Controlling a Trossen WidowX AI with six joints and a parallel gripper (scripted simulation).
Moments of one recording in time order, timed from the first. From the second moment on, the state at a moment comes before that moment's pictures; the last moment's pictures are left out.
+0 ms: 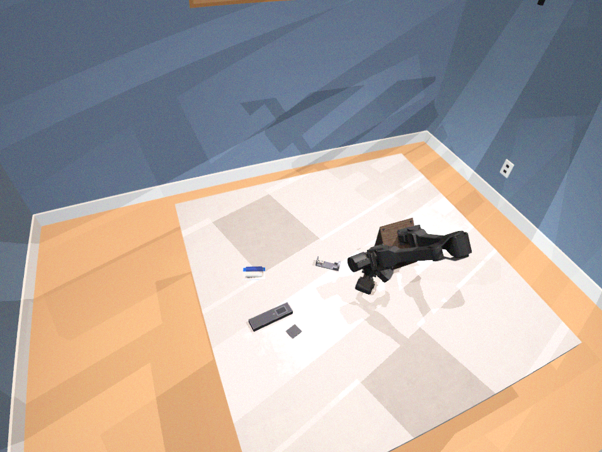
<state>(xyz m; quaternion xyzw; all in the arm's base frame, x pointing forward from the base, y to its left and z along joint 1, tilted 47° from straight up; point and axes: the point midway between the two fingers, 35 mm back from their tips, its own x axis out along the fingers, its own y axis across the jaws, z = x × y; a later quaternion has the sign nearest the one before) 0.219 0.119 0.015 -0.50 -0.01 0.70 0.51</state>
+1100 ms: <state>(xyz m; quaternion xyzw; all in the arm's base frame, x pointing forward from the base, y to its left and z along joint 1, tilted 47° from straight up) 0.234 0.070 0.043 -0.37 0.15 0.69 0.61</state>
